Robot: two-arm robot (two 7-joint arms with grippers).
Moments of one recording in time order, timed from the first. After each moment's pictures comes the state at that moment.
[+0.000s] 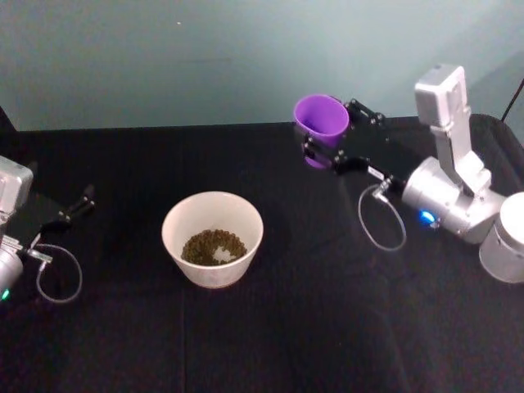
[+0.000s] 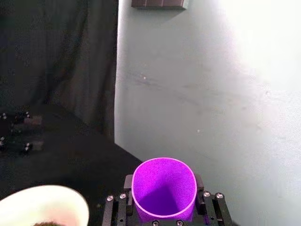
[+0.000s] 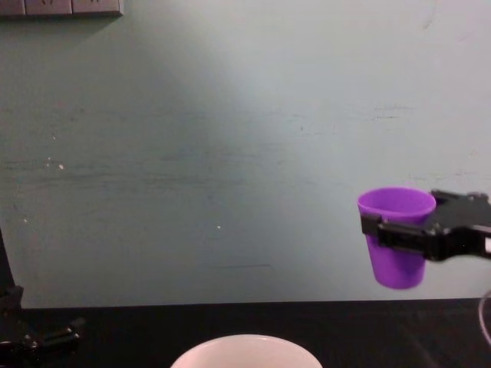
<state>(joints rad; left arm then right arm) -0.20 0.60 0.45 -1.41 -0.25 -0.12 0.03 0.27 0.41 -0.26 -1.49 0.25 -0.07 0.48</state>
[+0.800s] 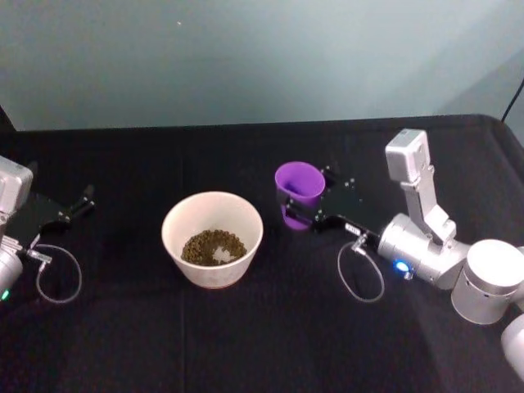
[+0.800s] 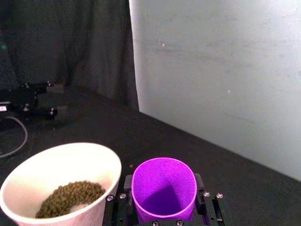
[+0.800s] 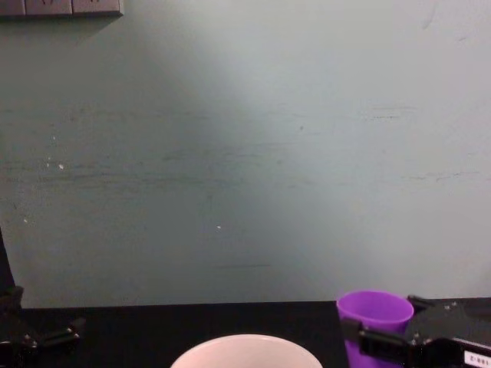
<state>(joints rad) -0.20 0.60 0.45 -1.41 -0.25 -0.12 0.03 0.28 0.38 -0.36 -1.28 0.33 -0.14 0.54</state>
